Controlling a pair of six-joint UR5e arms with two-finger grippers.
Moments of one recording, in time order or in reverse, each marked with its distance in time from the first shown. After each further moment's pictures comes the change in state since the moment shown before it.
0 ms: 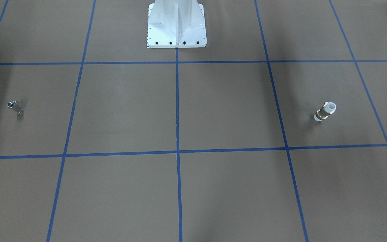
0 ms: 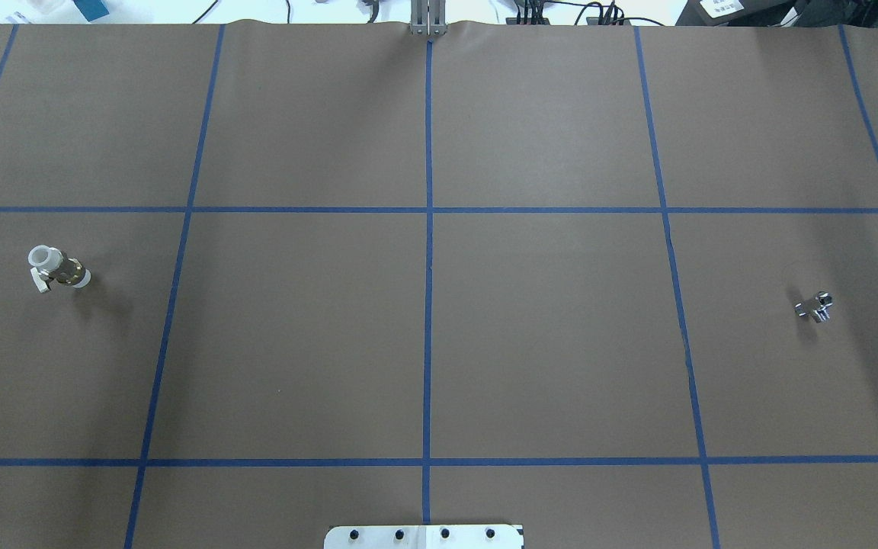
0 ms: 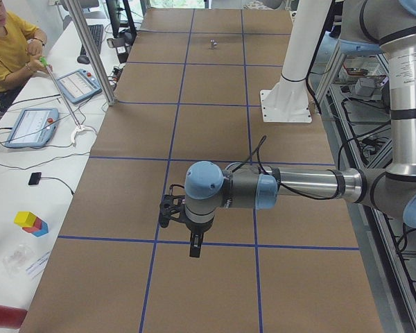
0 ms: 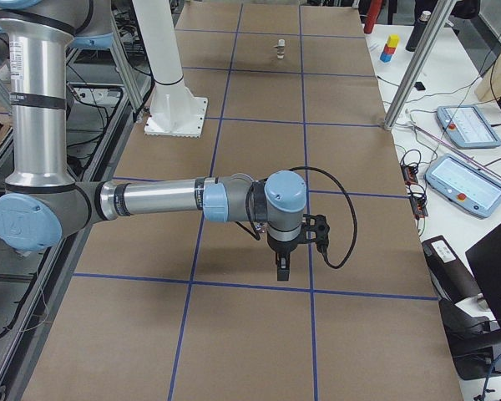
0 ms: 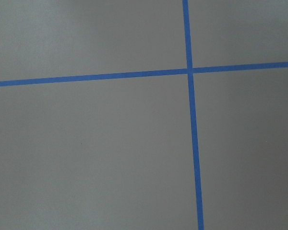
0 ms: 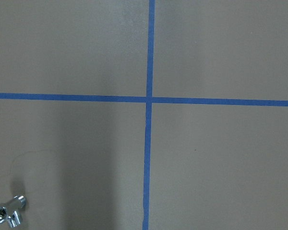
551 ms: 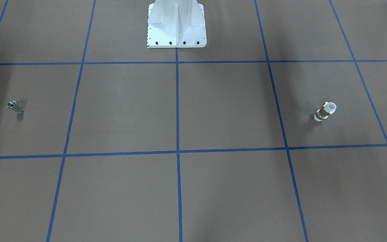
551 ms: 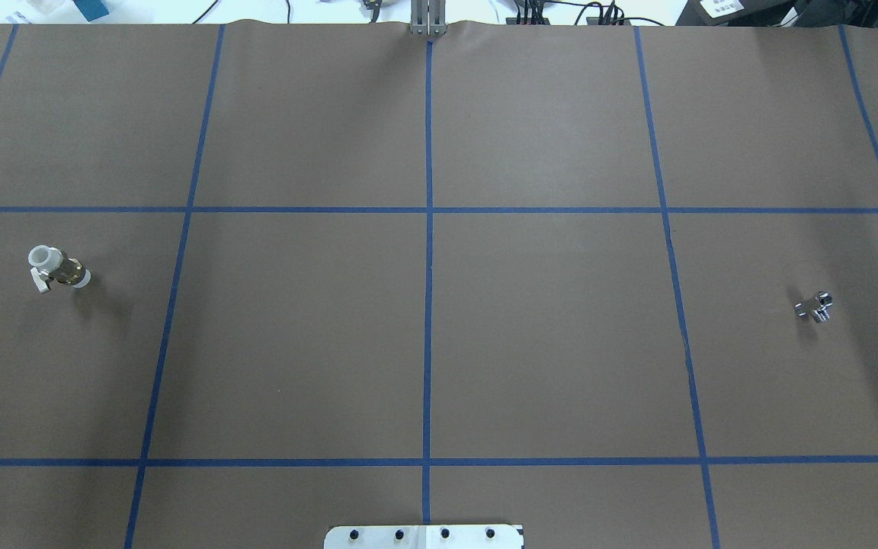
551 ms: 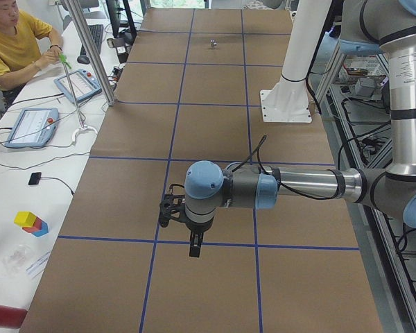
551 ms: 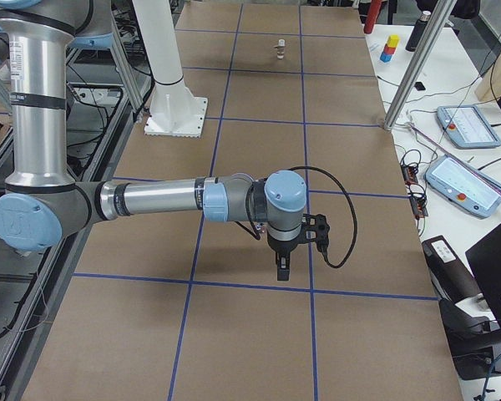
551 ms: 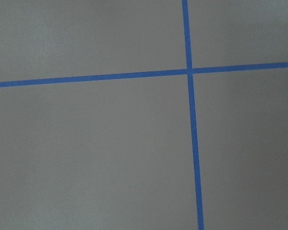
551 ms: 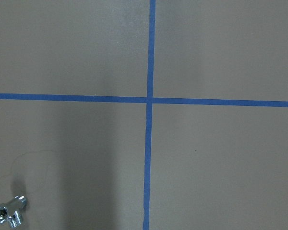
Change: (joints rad) left arm 0.000 0.001 -0.008 -0.002 0.000 0.001; right arm 0.000 0.000 0.000 0.000 0.000 0.000
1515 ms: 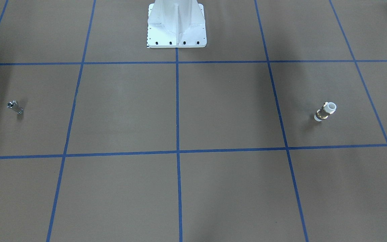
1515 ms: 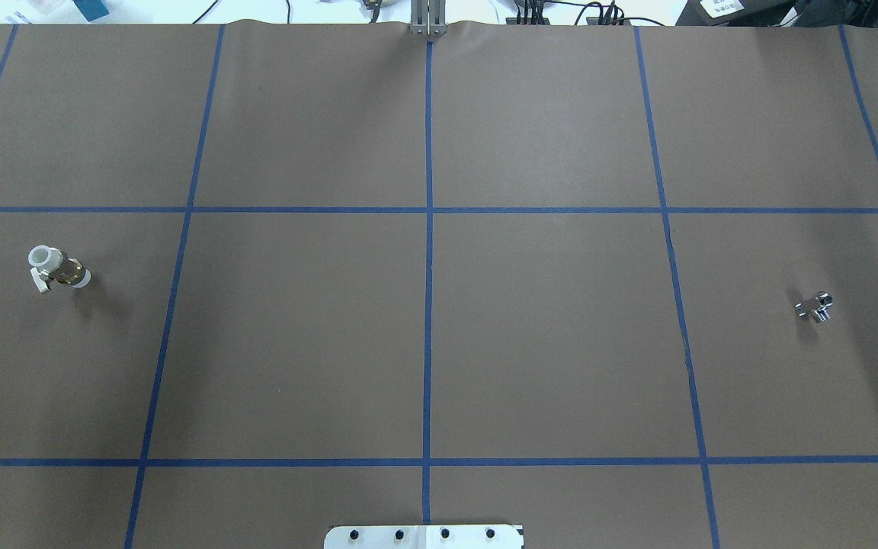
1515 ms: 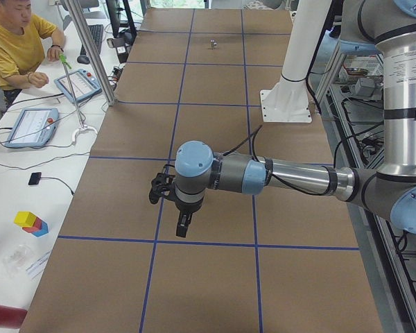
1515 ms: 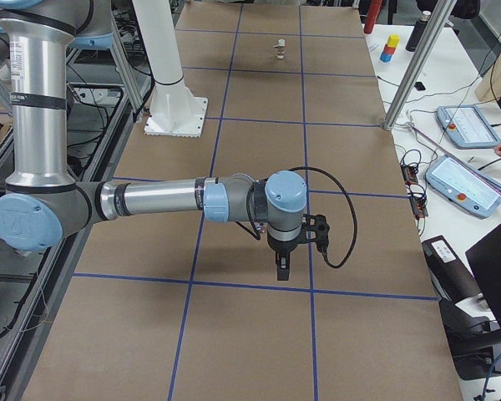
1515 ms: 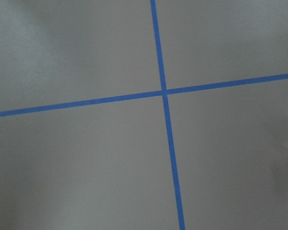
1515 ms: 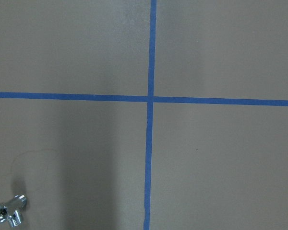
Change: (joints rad) left arm 0.055 -0.054 -0.025 -0.015 -0.021 -0.005; right arm -0.005 0.000 -0.001 0.000 0.002 0.000
